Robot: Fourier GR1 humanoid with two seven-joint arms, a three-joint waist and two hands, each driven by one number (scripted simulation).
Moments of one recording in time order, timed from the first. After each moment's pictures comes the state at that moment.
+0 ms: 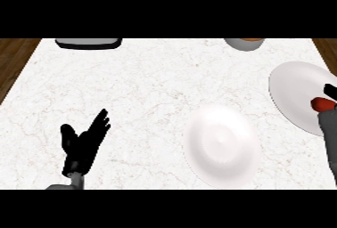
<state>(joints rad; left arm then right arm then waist) 0.01 0.11 -0.09 -1.43 0.12 0.05 0.21 -0.72 -0.37 -0.85 -0.52 1.13 -1.21 0.52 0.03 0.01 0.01</state>
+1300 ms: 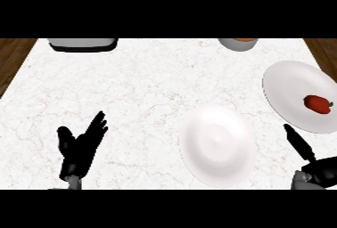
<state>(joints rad) 0.04 0.10 -0.08 -1.46 0.10 0.05 0.24 -0.04 -0.01 -0.37 -1.34 0.34 -1.08 0.06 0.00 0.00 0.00</state>
